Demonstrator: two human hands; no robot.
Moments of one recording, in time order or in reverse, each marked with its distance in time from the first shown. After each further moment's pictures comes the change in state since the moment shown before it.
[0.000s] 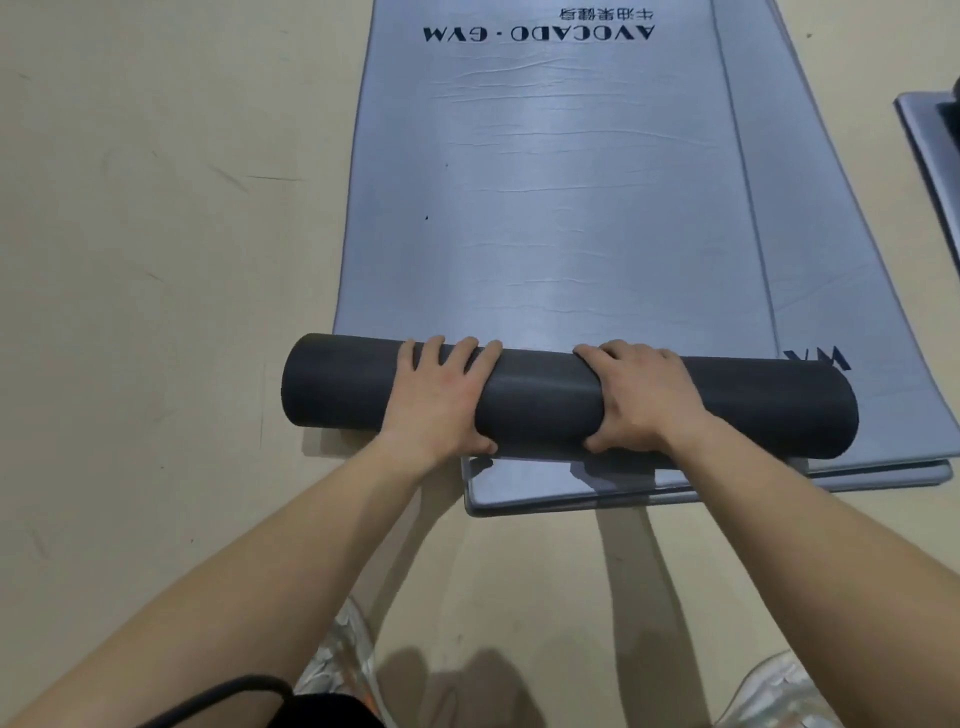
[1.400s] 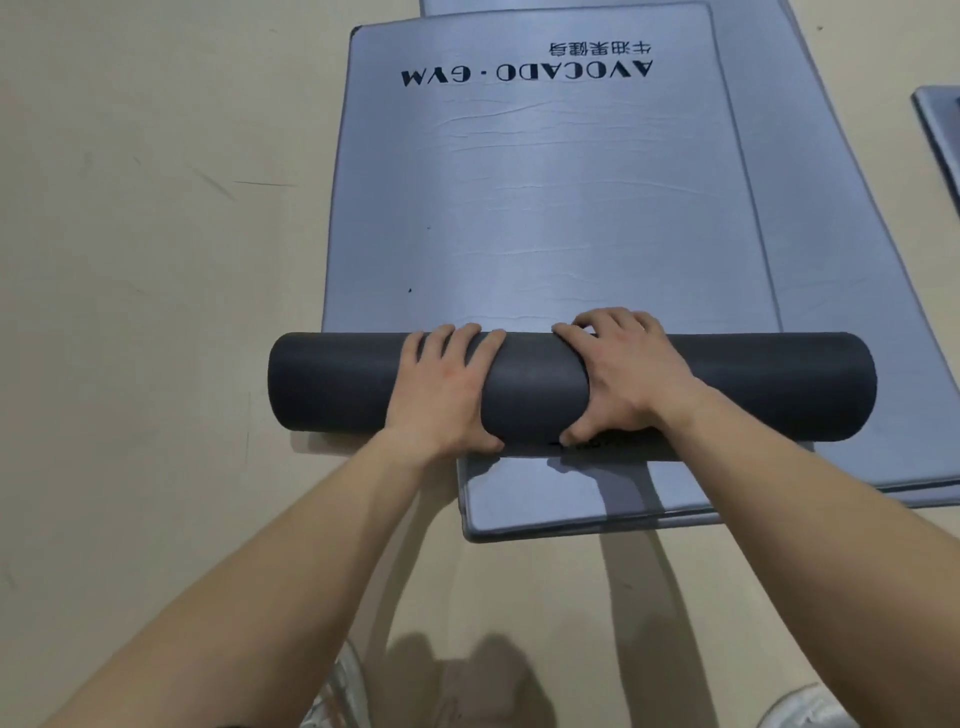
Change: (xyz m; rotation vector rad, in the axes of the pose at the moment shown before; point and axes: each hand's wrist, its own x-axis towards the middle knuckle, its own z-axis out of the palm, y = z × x) left_hand 0.029 -0.003 0.002 -0.038 0.103 0.012; right_hand 0.046 0.005 -0.013 -0.031 0.056 -0.120
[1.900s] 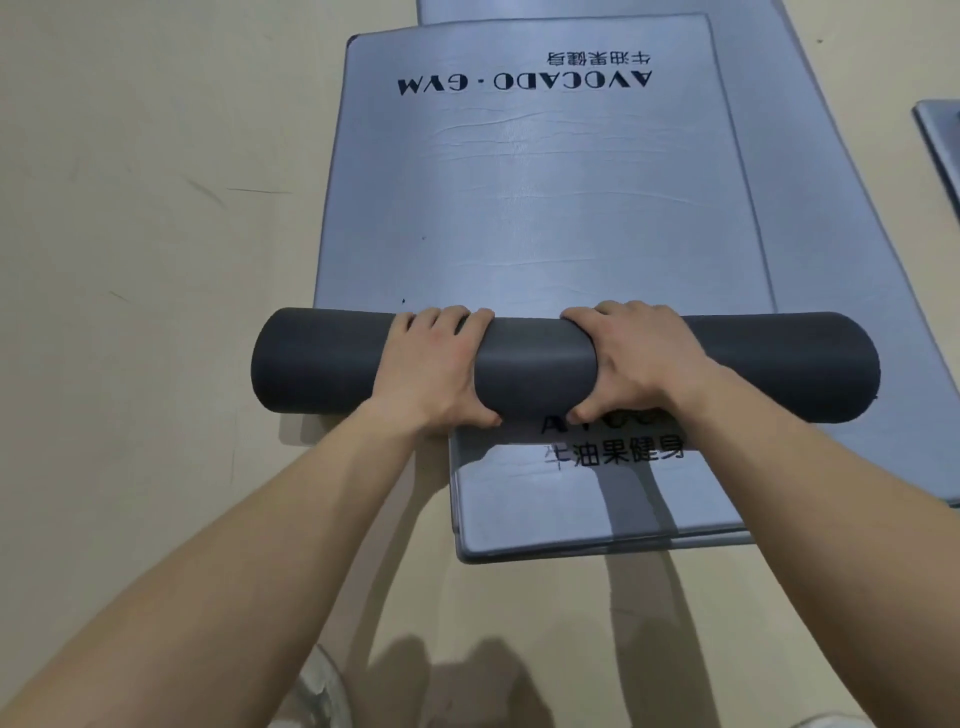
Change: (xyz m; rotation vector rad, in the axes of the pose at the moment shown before) left_hand 0.035 -0.015 -0.024 -0.028 0.036 -0.015; right_hand 0.019 0.009 -0.030 -0.010 -0.006 0.043
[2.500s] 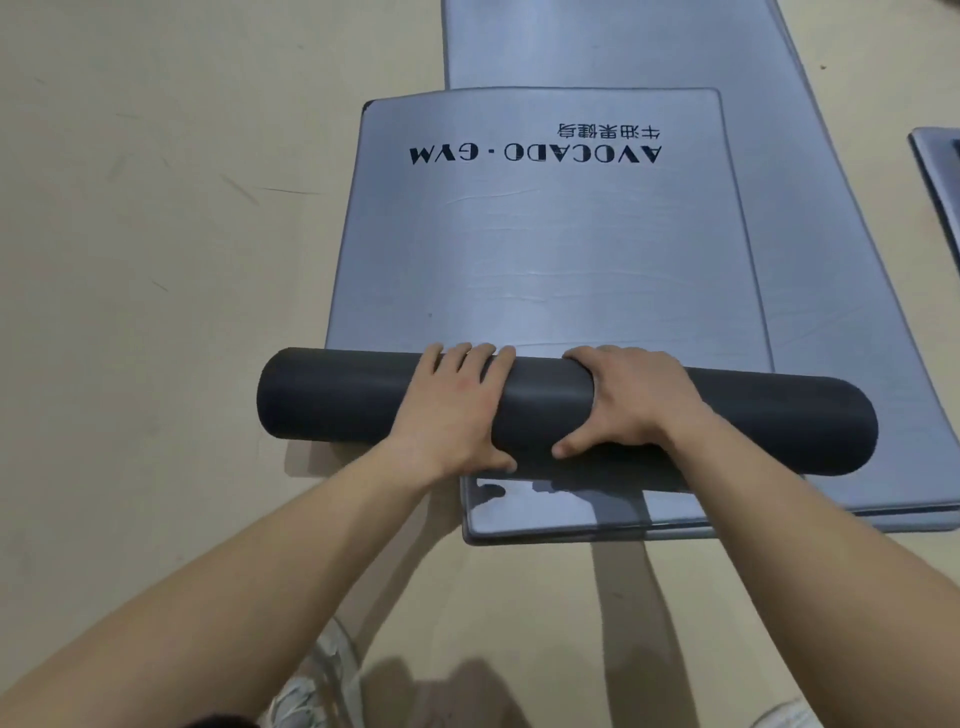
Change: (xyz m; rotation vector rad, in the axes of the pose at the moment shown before) left_hand -0.053 0.024 -0.004 0.039 -0.076 0.059; right_hand -0.044 -0.028 0.000 0.153 -0.105 0.056
